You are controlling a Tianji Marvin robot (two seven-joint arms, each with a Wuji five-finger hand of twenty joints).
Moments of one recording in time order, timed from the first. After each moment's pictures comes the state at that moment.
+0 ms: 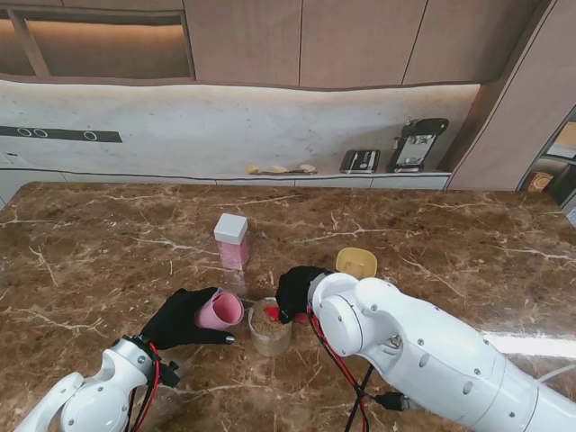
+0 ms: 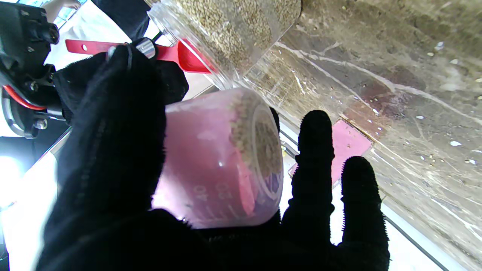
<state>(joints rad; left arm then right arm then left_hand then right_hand) 1.86 -1.10 -1.34 -1.72 0.50 -0.31 0.02 -1.12 -0.99 0.60 -1.80 -0.76 0.50 0.57 0.84 -0.58 0.19 -0.13 0.57 0.01 0.72 0.52 0.92 0.06 0.35 0.98 0.69 0.22 0.58 0.82 0.08 0.27 0.99 0.69 0.32 -0.73 1.33 -0.34 1.07 -0.18 1.02 1.02 1.40 -0.16 1.20 0.85 1.28 -0.07 1.64 0.99 1.15 0.05 1.84 0.77</state>
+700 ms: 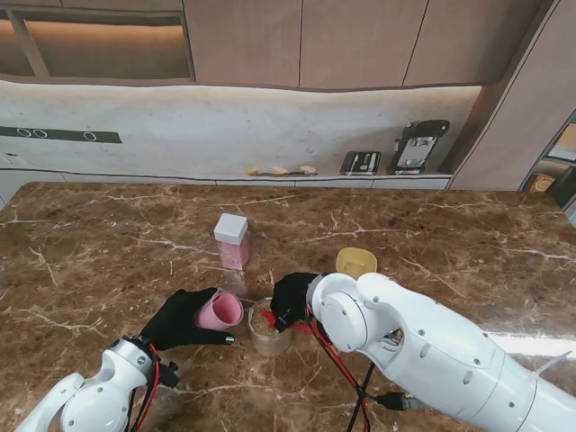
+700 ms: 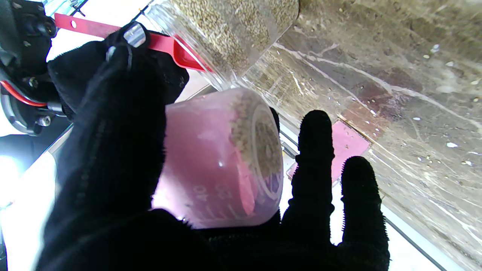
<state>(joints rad) 1.86 -1.10 -1.34 -1.71 0.50 -0.31 0.03 -1.10 -0.99 0.59 -1.77 -0.67 0.42 0.59 0.84 -0.58 0.19 -0.13 0.57 0.01 0.72 0.52 0.92 0.06 0.35 0.98 0.69 0.22 0.58 0.82 0.08 0.27 0.99 0.69 0.32 -0.72 1.32 -0.34 1.07 -0.18 1.02 1.02 1.40 -0.16 1.20 0.85 1.28 -0.07 1.64 0.99 1.15 0.05 1.84 0.77</state>
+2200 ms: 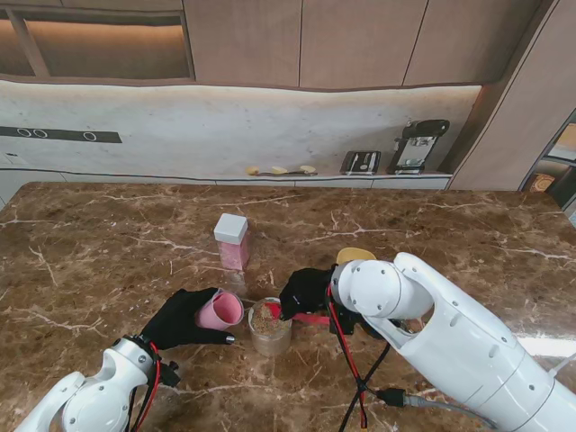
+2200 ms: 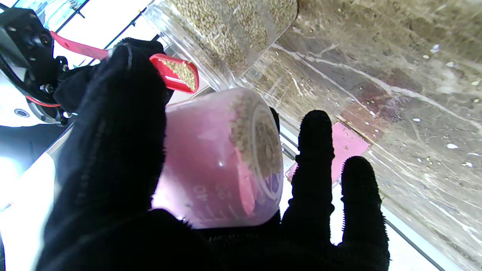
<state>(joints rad) 1.85 -1.10 -1.34 -1.71 0.50 -0.31 0.02 -1.18 -1.00 0.80 -1.70 -0.33 0.41 0.63 0.84 -0.58 0.19 -0.13 0.57 0.01 0.72 0.52 0.92 0.06 0.35 0.98 0.69 0.22 0.58 0.82 0.08 0.27 0.99 0.69 0.32 -0.71 1.32 -0.34 1.07 -0.18 1.02 1.03 1.40 -0.16 1.20 0.85 1.28 -0.07 1.64 0.99 1.15 0.05 1.84 0.77</state>
